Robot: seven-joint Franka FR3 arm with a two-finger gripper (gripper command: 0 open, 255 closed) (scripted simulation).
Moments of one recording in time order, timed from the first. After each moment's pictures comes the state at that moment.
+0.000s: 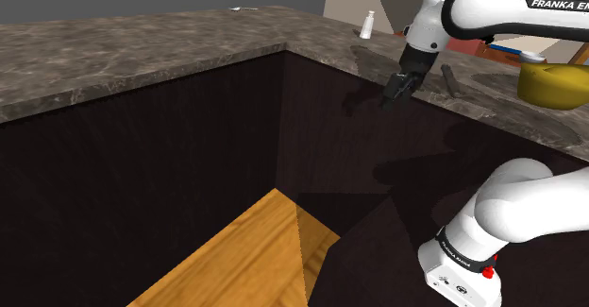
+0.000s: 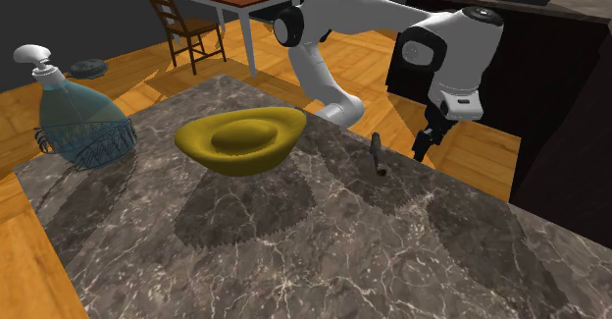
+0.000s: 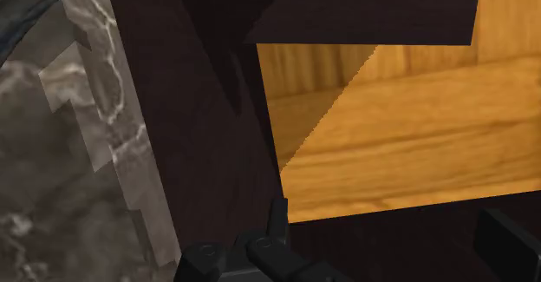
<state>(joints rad) 0.00 -0.78 0.01 -2.45 0.03 1.71 0.02</state>
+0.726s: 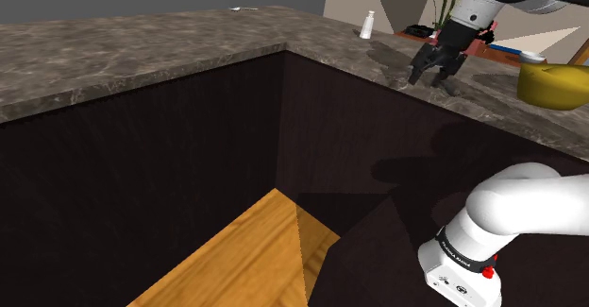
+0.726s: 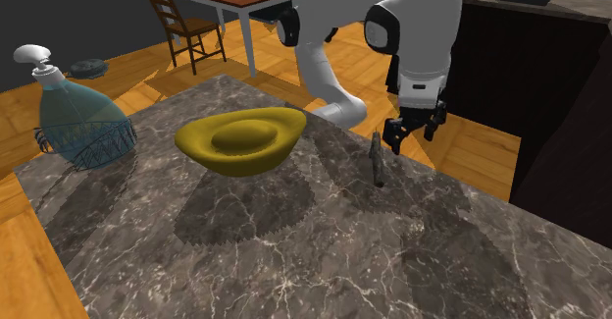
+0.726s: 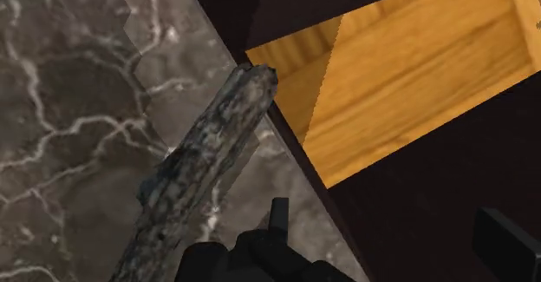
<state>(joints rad) -0.20 -0.85 -0.09 -2.36 0.08 1.62 0.11</state>
